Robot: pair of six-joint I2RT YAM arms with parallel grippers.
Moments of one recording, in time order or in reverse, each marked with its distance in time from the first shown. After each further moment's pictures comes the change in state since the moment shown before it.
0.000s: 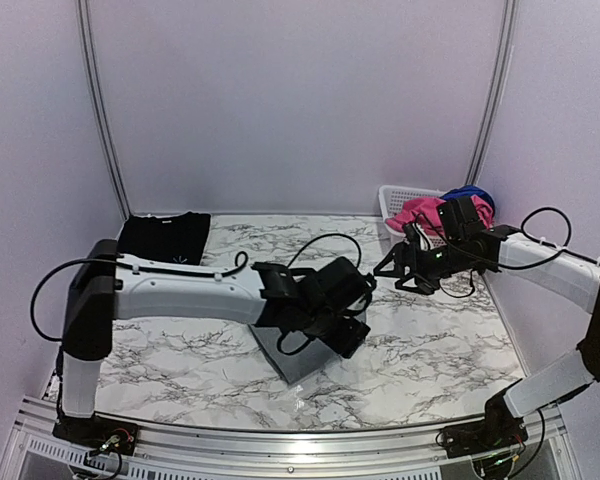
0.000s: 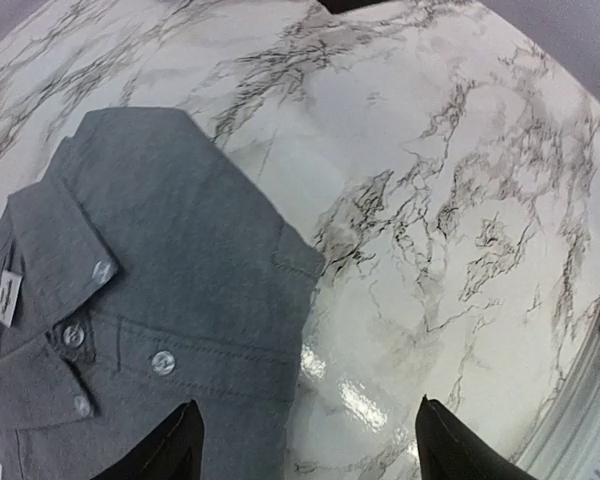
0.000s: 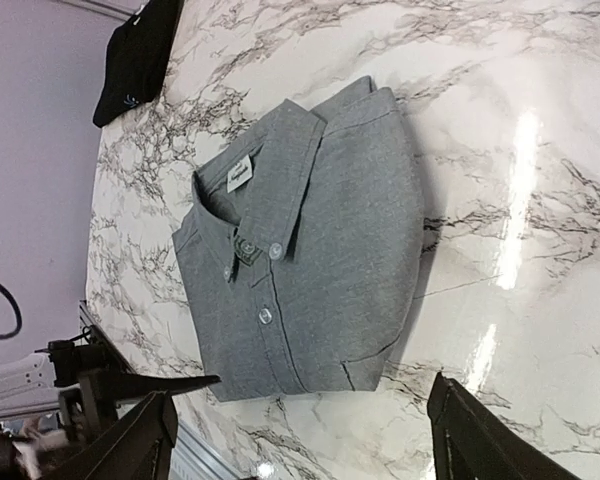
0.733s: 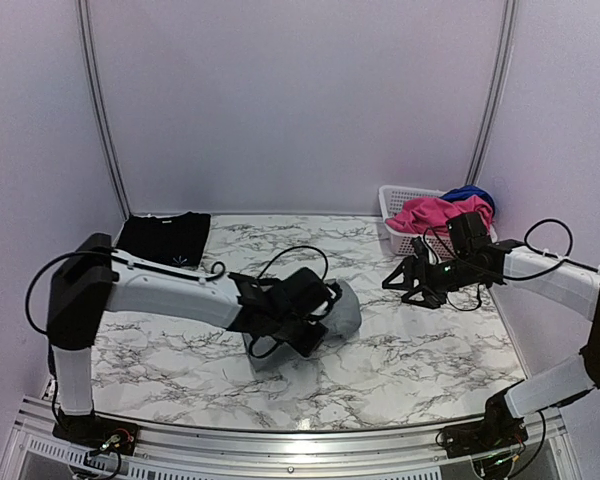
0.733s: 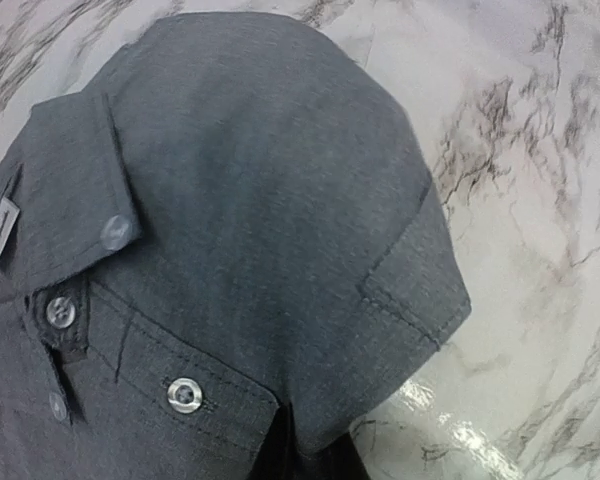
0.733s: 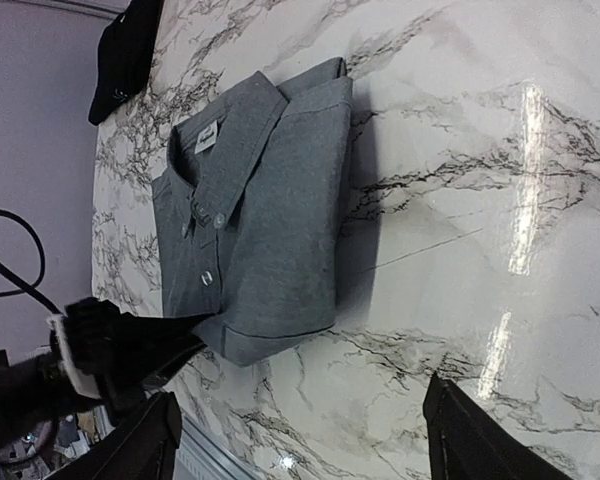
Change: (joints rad) left arm 0.045 0.032 -0.171 0.086 -0.049 0.114; right arm -0.081 -0.048 -0.126 0.020 -0.070 -0.002
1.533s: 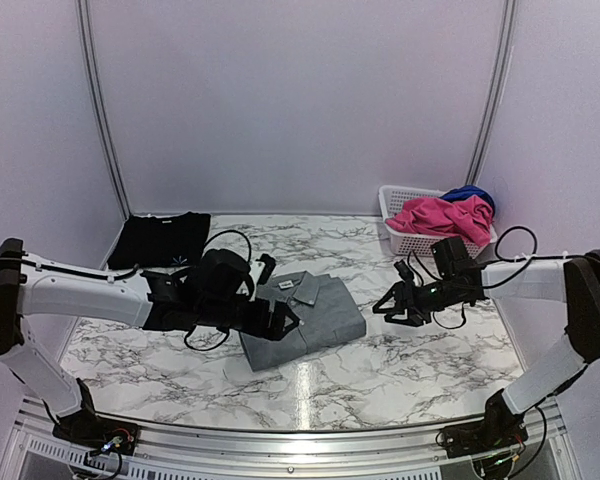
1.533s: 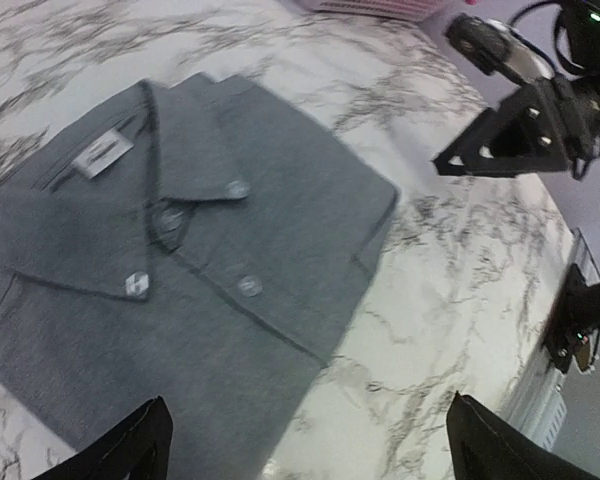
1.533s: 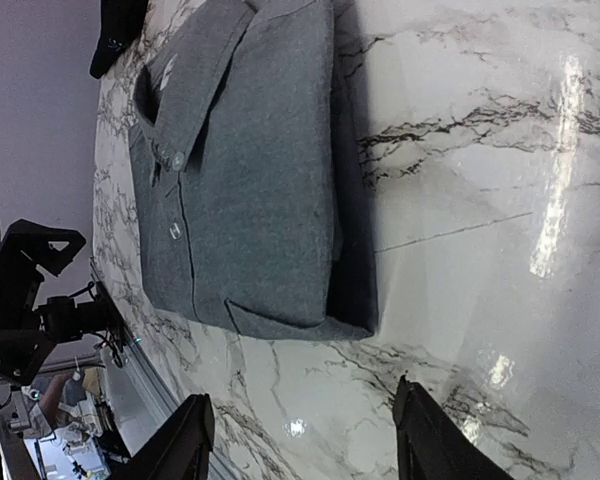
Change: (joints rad) left arm 0.148 -0.504 -0.526 0.354 0.239 -0.280; right arm 0.014 0.133 -0.146 0.233 -0.129 -0.029
